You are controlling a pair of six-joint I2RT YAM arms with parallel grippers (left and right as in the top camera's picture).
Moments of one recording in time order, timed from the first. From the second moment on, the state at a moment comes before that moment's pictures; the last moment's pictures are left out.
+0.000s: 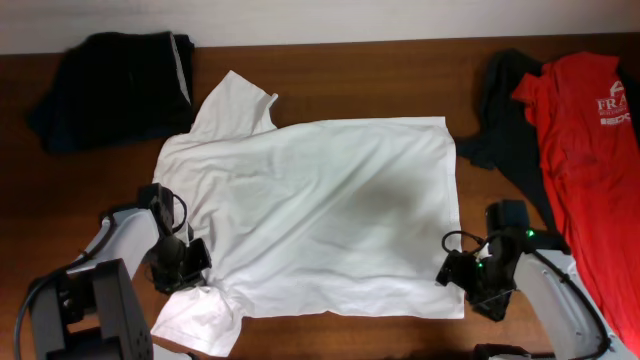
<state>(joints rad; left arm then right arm) 0.18 1.68 0.82 -0.95 0.14 -0.20 -0.11 1.25 0.60 -1.01 -0.22 0.52</state>
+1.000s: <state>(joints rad) 0.18 1.67 0.82 -0.94 0.16 -0.20 -0.11 1.25 0.47 -0.89 -0.25 0.84</state>
